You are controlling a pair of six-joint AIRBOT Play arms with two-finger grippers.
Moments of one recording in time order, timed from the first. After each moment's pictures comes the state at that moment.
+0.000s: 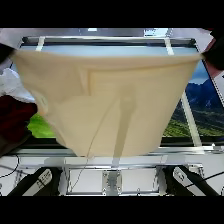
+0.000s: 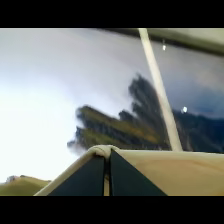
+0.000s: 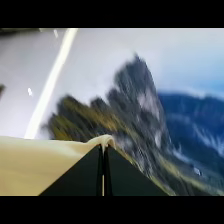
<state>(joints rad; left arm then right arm) 0.31 -1.05 1.47 0.91 -1.17 -1.29 -0.39 -1.06 1.45 -0.78 1.24 1.21</state>
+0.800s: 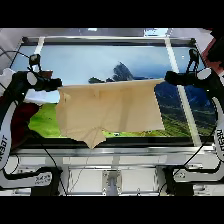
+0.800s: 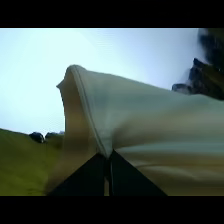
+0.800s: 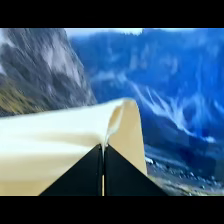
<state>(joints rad) 0.03 -1.41 1.22 1.51 -0.85 -1.65 -0.18 -1.46 1.31 -1.09 0.84 1.34</state>
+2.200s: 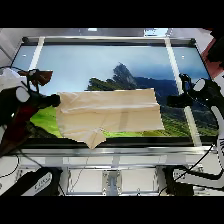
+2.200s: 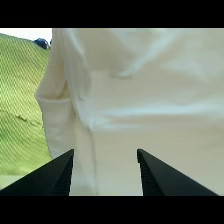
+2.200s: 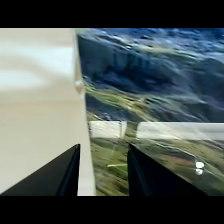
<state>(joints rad) 0.03 -1.02 0.91 1.43 -1.00 -1.57 -0.19 -1.34 1.14 -1.43 1.17 1.41</state>
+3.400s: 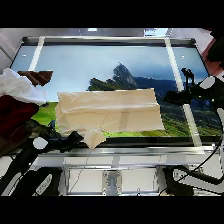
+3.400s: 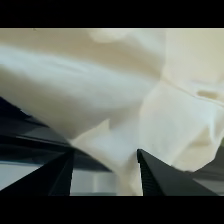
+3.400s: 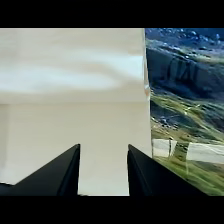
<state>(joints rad) -0.14 -0.72 0.17 0.85 -0.76 -1.81 -0.20 -1.29 1.15 -1.20 1.21 1.36</state>
